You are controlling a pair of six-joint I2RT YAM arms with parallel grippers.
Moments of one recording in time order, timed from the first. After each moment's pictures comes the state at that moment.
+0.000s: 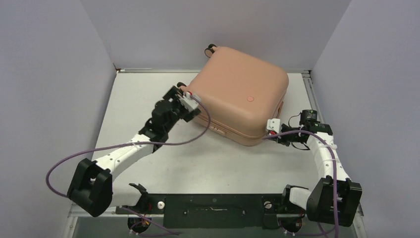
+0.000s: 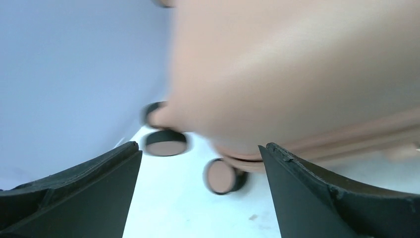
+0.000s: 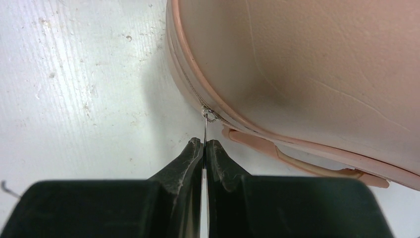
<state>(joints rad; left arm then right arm) -0.65 1.32 0.74 0.40 -0.11 0.59 -0.15 1.16 0.83 -0.89 -0.84 -1.52</state>
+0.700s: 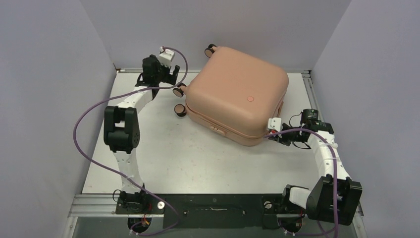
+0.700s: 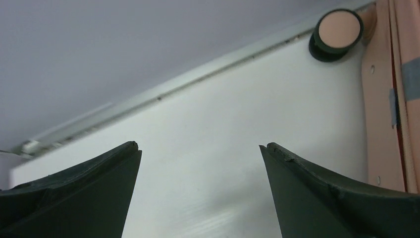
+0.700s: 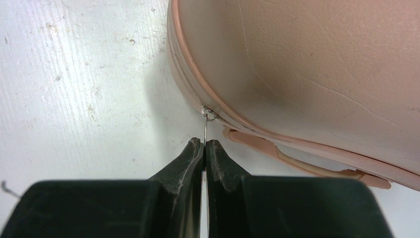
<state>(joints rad) -0.14 2.02 1.59 0.17 0.12 0.30 -0.18 1.18 0.86 -0.94 -0.88 -1.53</state>
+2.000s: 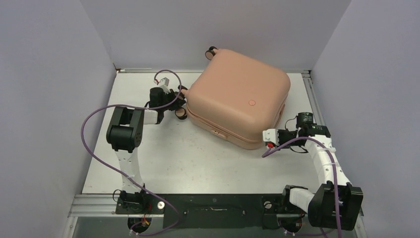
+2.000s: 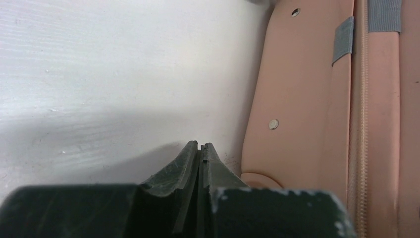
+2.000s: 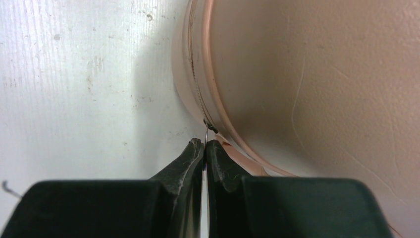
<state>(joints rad) -0.16 2.09 1.12 0.53 0.39 -0.61 -0.10 1.13 0.82 -0.97 -0.80 -1.76</state>
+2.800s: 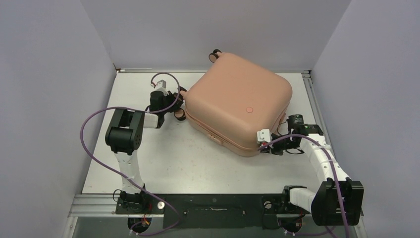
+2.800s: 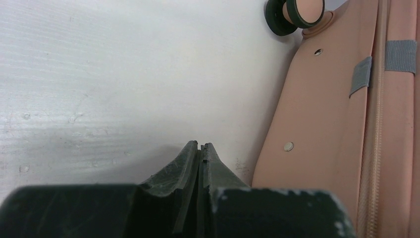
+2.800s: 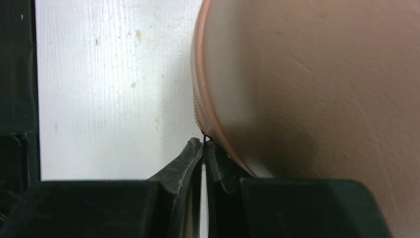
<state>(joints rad) -0.18 2.03 1.01 0.63 0.22 -0.65 0.02 1.18 0.81 -1.07 -0.84 -1.65</state>
